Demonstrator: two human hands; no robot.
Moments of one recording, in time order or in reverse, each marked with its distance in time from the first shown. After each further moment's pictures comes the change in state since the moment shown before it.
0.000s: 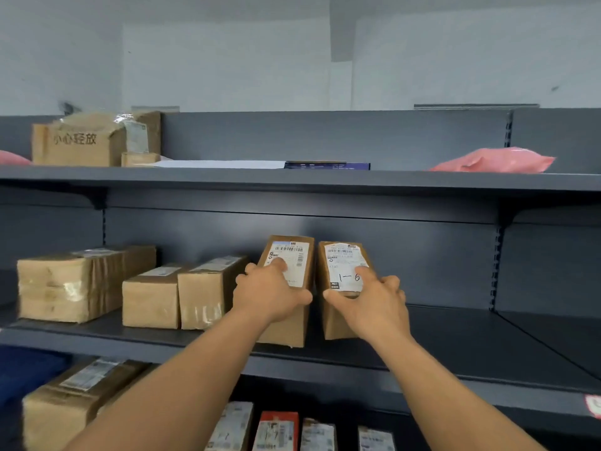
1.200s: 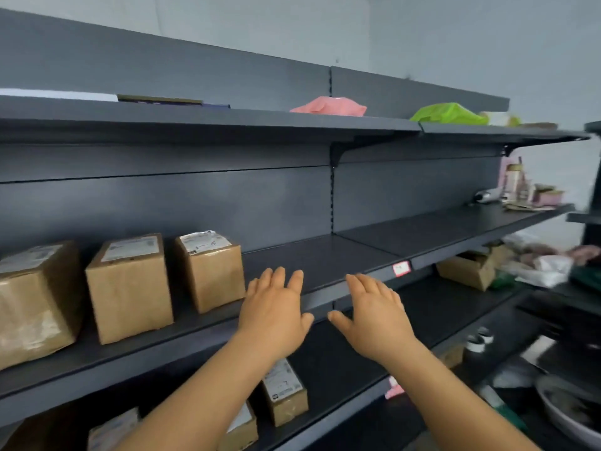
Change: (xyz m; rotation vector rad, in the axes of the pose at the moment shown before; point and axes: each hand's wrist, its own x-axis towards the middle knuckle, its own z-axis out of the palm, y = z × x) left_hand -0.069 0.044 0.084 0.124 -0.261 0.869; right_hand -0.114 0.093 -0.016 -0.481 0.094 0.258
